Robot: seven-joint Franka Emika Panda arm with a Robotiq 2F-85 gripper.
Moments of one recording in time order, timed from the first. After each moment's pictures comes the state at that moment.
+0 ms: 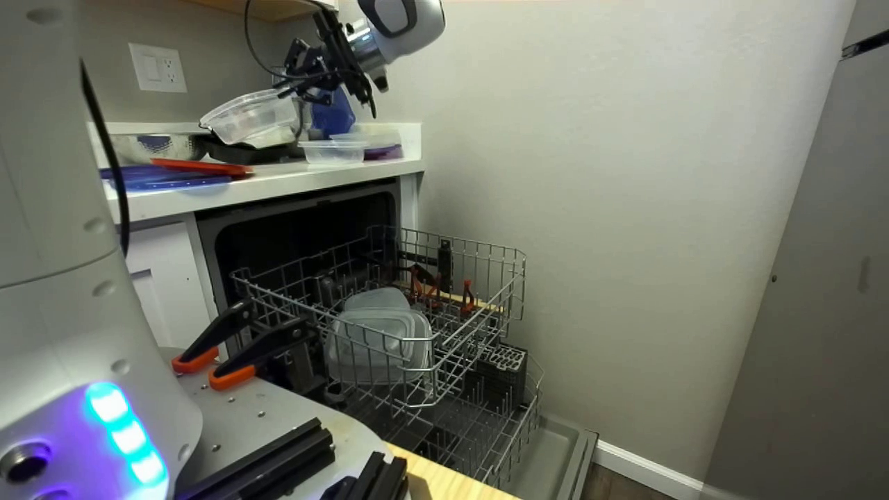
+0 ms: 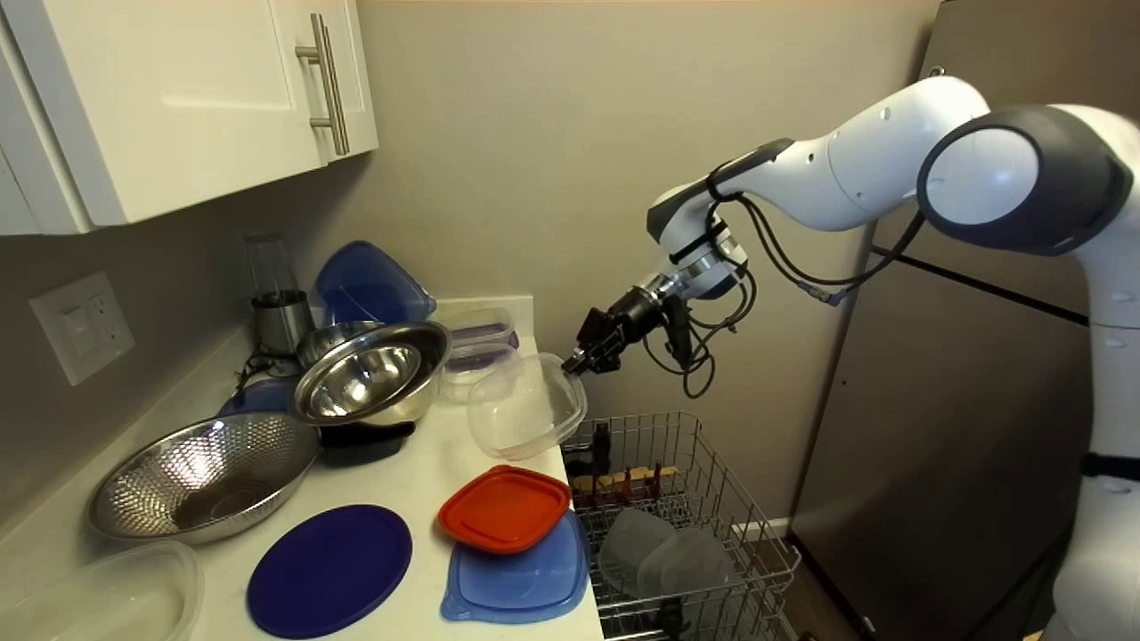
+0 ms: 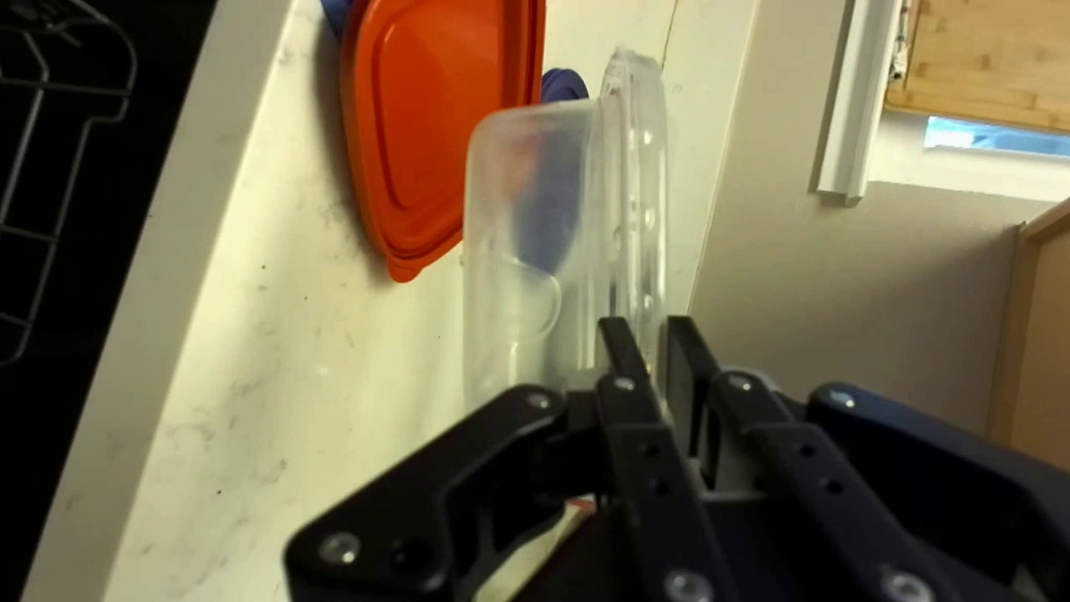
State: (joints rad) arm 0.13 0.36 0.09 -1.84 1.11 1.68 -0.71
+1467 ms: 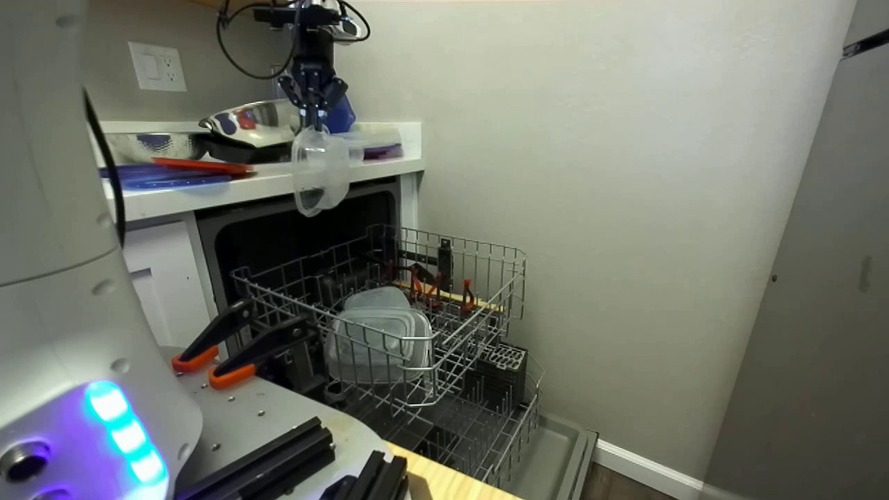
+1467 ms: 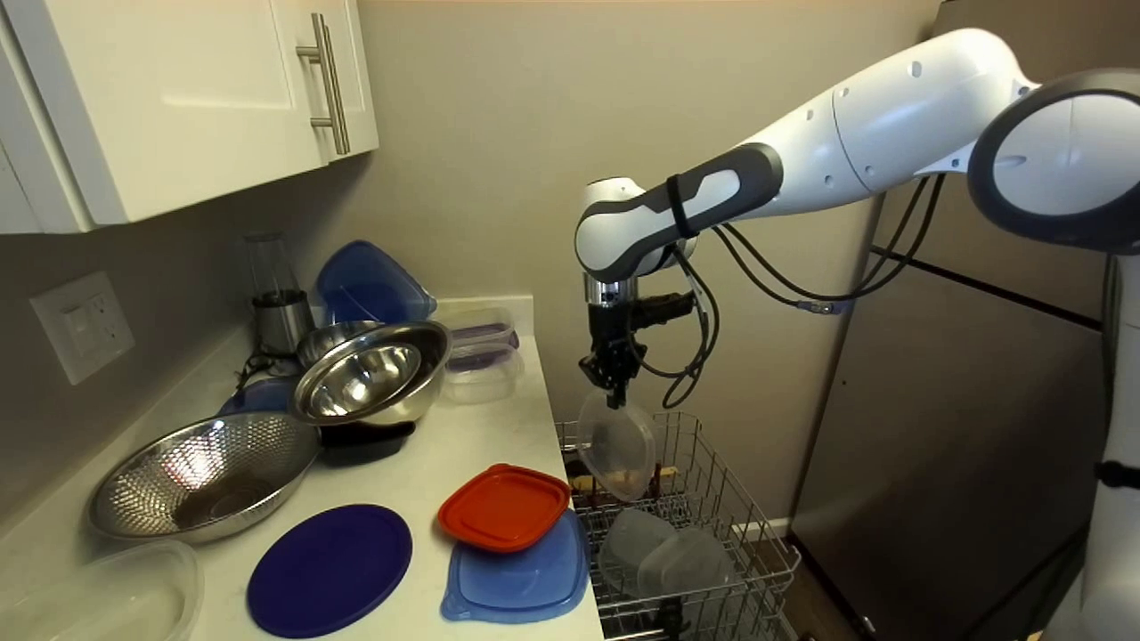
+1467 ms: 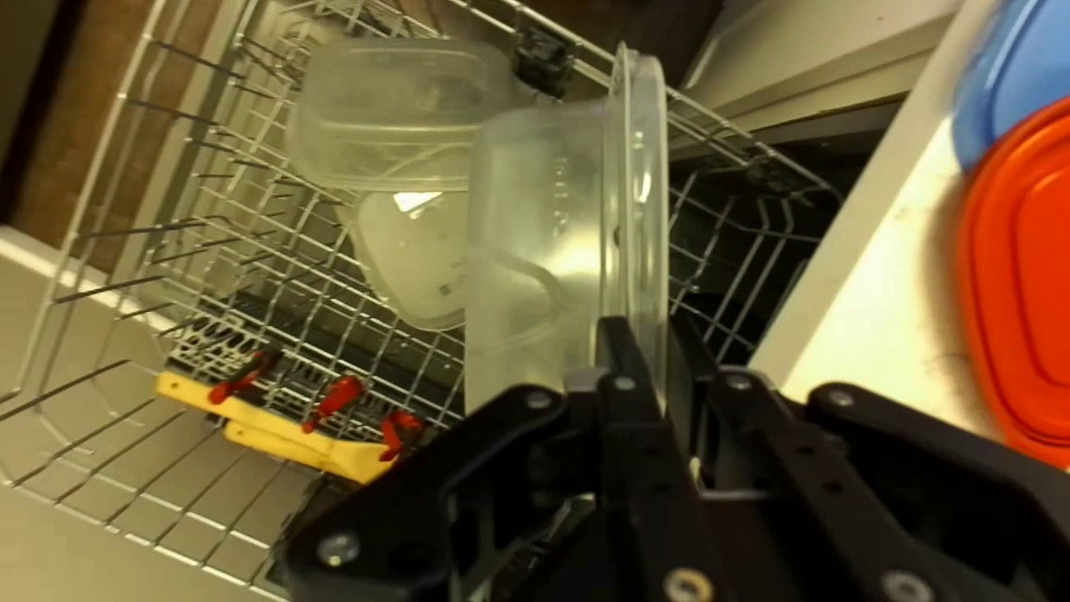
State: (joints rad) arm 0.30 0.27 0.19 -1.82 -0.02 1.92 0.11
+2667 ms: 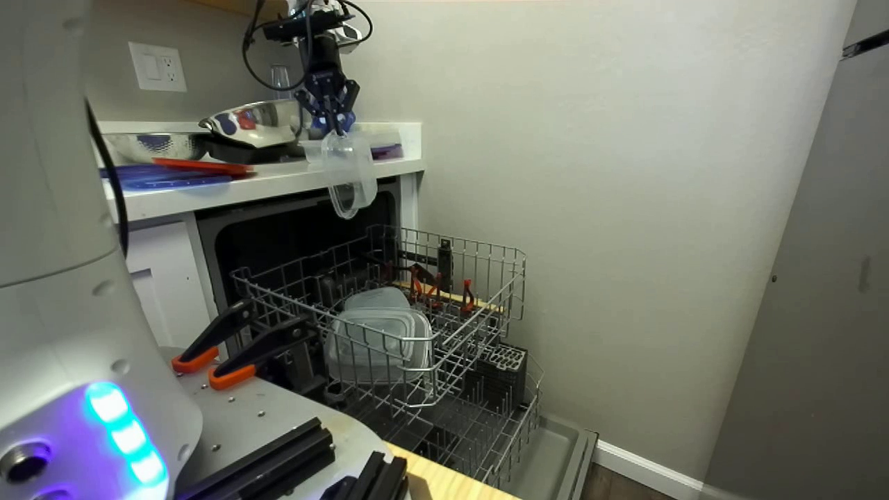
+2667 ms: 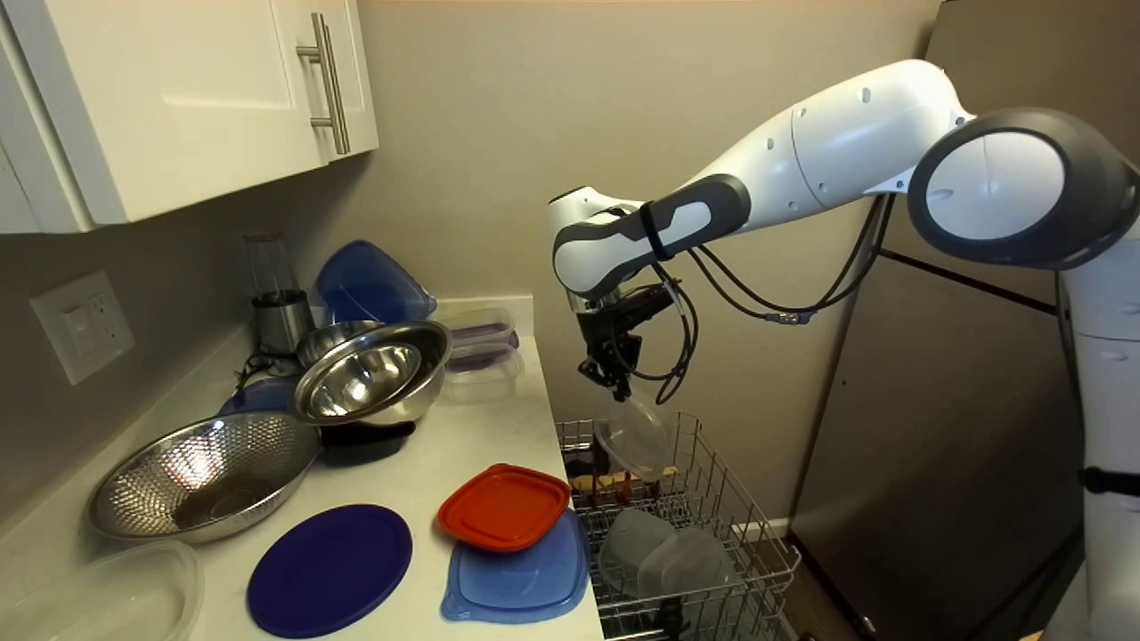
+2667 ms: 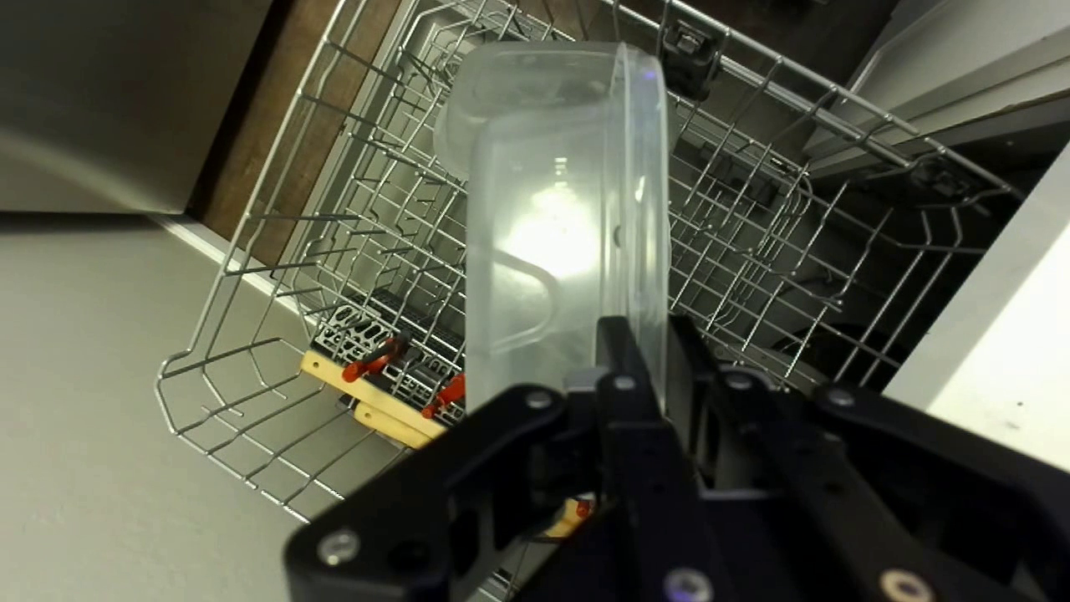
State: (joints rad) arm 0.34 0.39 0.18 -1.66 -0.24 1.81 0.21
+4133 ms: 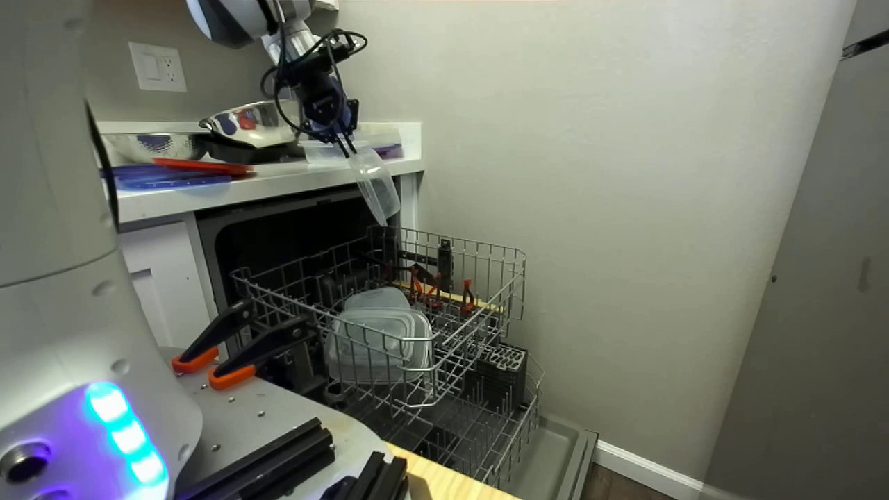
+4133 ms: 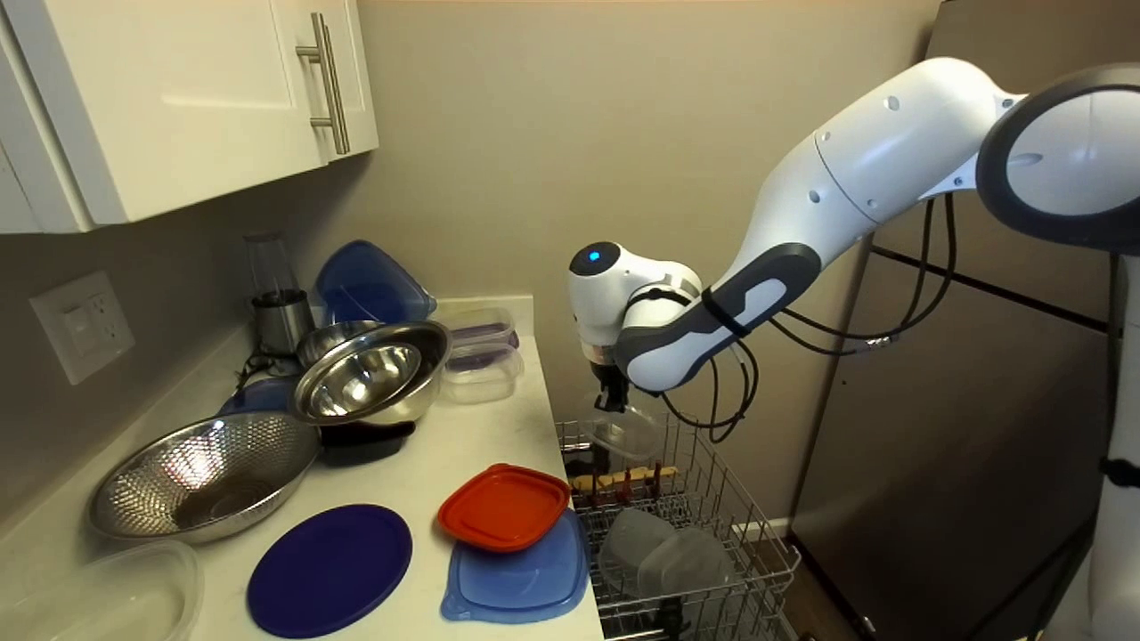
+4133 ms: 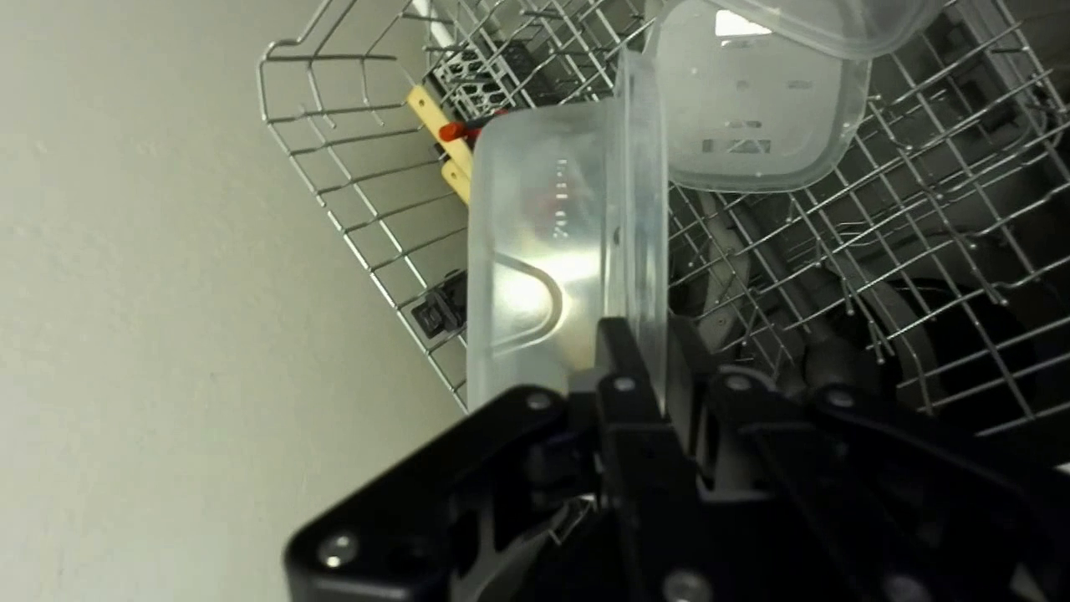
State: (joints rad) arm 0.35 0.25 0.17 -2.07 -0.70 2.37 0.20
